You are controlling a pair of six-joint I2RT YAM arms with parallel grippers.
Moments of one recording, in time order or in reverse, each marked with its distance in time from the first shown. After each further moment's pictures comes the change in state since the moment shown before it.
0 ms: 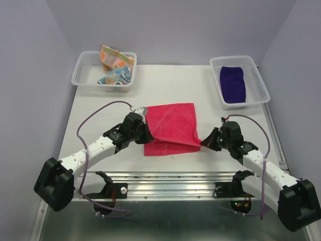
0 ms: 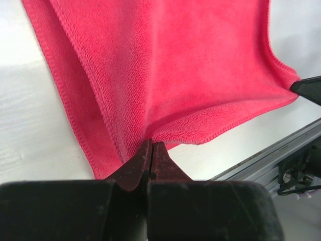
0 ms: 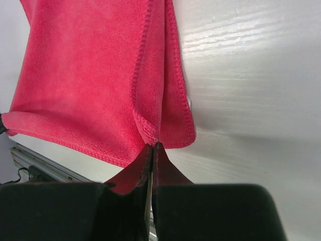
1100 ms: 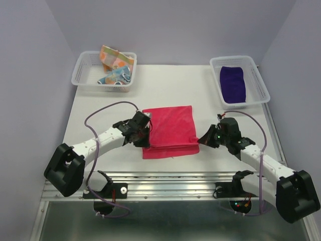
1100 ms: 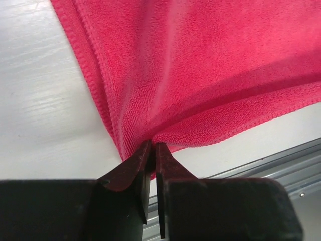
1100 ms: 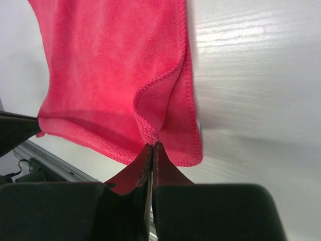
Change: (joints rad) left arm -0.024 0.193 0.132 -0.288 -0.053 0.082; right arm 0.002 0.103 0.048 0.041 -0.032 -0.037
